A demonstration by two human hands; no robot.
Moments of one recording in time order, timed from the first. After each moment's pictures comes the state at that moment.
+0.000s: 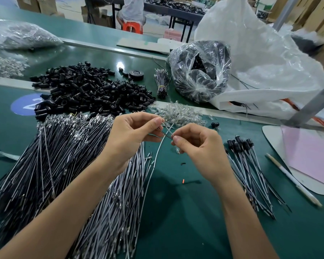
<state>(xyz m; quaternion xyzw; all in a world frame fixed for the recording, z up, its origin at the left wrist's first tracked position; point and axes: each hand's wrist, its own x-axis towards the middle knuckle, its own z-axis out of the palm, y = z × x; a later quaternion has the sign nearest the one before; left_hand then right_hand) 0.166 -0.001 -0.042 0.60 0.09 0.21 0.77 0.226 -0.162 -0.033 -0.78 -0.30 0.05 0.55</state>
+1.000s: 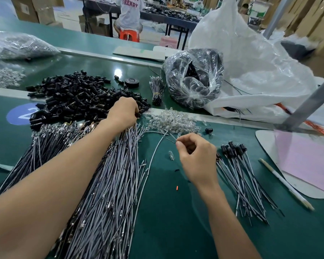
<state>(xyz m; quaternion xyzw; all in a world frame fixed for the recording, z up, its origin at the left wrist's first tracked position) 0.266 0.072 -0.047 0.95 0.20 0.13 0.19 0.241 -0.159 -0.061 -0.85 -0.23 -0.12 0.47</state>
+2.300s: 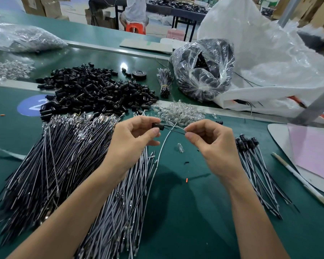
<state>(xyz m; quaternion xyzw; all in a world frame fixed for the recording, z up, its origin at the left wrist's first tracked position) 0.152 -0.006 -0.048 0.65 0.14 0.22 0.71 0.241 -0.172 -0.040 -0.75 -0.30 0.01 0.59</state>
